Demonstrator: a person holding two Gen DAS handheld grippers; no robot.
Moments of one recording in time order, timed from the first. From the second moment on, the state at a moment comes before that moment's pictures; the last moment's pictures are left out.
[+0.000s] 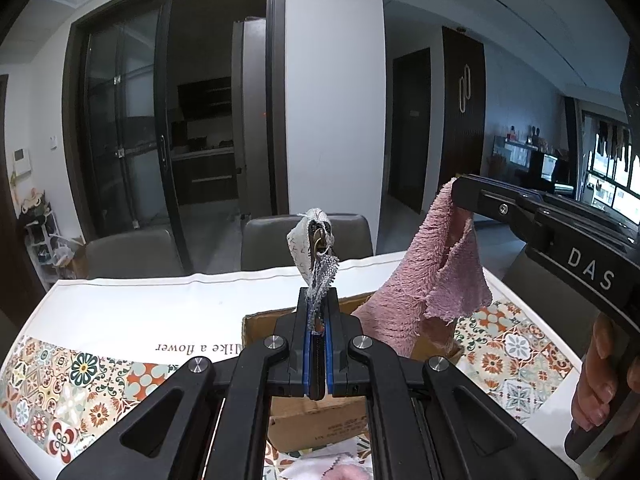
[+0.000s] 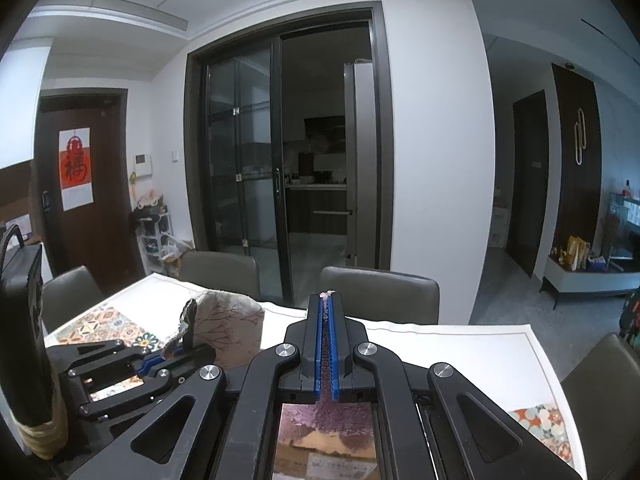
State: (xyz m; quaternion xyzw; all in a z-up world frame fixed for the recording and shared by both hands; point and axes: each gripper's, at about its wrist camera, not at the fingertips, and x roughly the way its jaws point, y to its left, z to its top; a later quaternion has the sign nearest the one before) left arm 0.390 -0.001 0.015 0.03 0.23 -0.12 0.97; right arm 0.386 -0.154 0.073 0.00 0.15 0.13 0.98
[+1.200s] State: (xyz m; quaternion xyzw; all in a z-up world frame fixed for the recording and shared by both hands) left arm 0.465 -0.012 -0.089 0.04 0.37 -0.11 0.92; right arm 0.490 -0.155 -0.071 -0.03 0.37 0.13 0.92
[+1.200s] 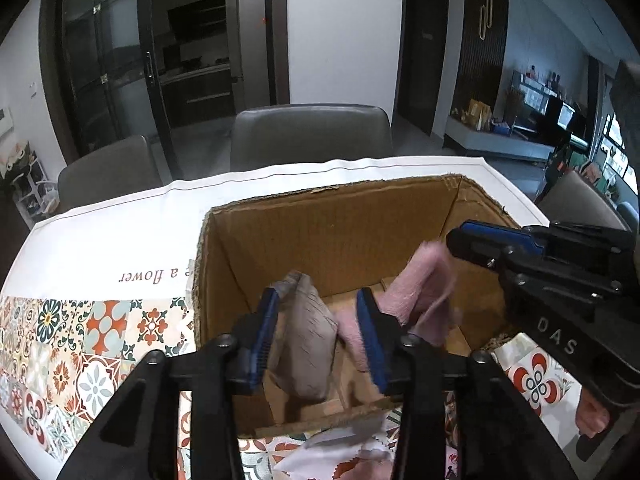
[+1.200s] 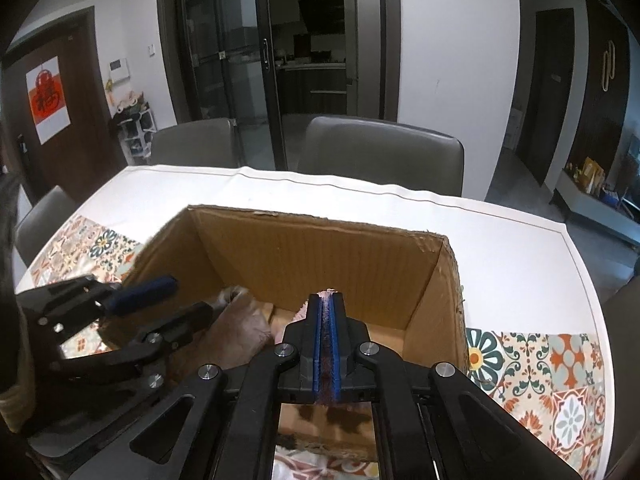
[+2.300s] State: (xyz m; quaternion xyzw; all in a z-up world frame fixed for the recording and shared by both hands) left arm 0.352 0.013 -0.010 0.03 0.27 -0.08 0.96; right arm 0.380 -0.163 0.008 0.01 0.29 0.07 0.95
